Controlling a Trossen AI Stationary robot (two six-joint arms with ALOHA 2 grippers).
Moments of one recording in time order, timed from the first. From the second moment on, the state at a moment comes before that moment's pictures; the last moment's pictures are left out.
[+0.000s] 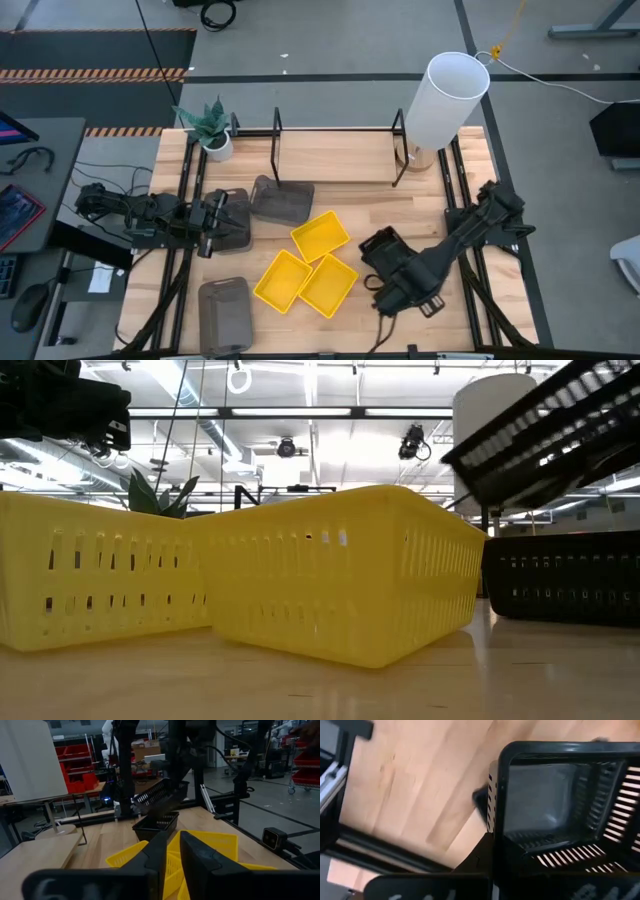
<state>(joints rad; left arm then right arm) -0.25 0.06 0.07 0.05 -0.08 0.12 0.67 1.83 1.70 -1.57 -0.04 0.13</state>
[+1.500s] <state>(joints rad) -0.25 0.06 0.07 0.05 -0.08 0.12 0.65 1.77 1.34 -1.37 0.00 0.04</state>
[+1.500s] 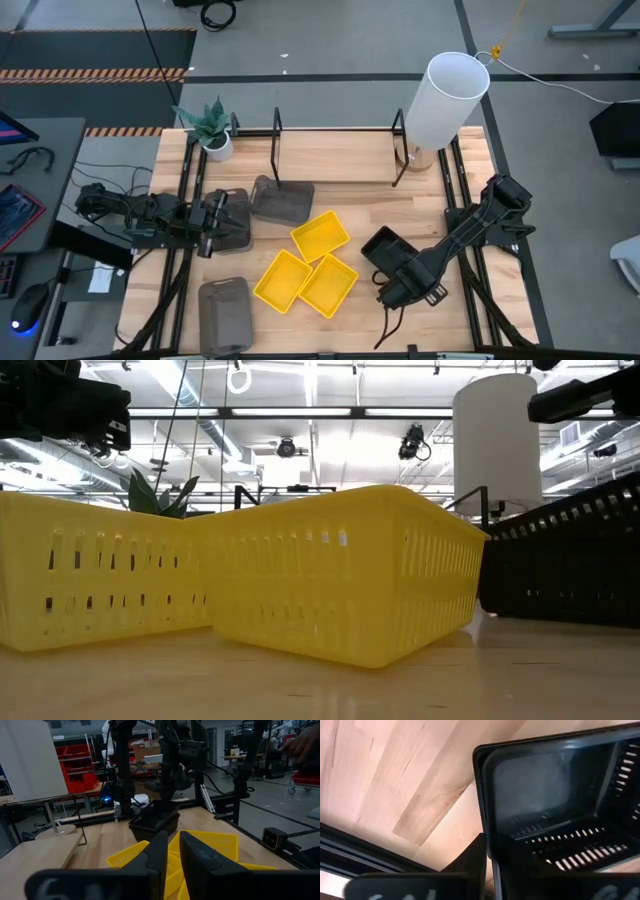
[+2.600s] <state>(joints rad) -0.26 0.06 0.07 0.05 -0.08 0.12 0.67 1.77 1.13 -1.10 -0.01 0.11</state>
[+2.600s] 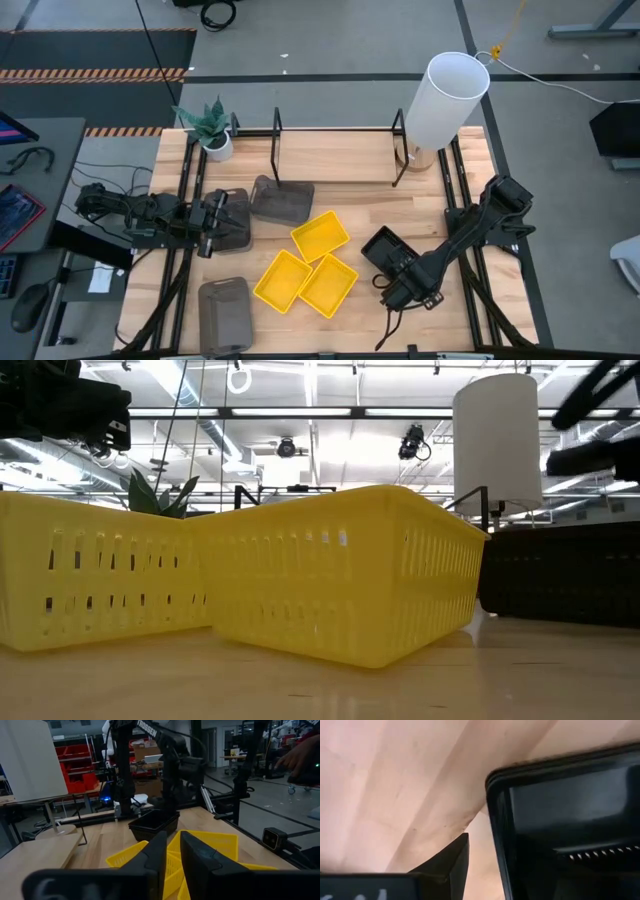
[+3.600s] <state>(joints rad) -0.25 0.06 0.07 0.05 -0.08 0.12 0.64 1.76 1.18 -1.13 0.03 0.01</state>
